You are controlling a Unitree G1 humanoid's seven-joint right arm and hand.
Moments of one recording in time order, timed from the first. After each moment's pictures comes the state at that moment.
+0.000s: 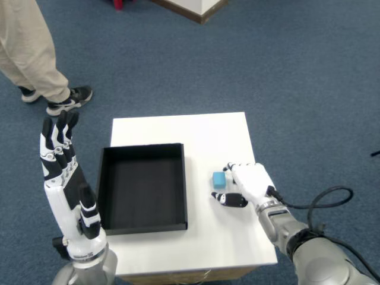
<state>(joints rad) -0.73 -0.21 1.93 1.43 0.48 -0.24 -0.60</state>
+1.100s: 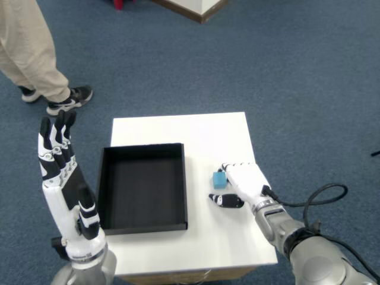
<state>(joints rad) -0.74 -0.20 1.95 1.43 0.46 -0.24 -0.62</state>
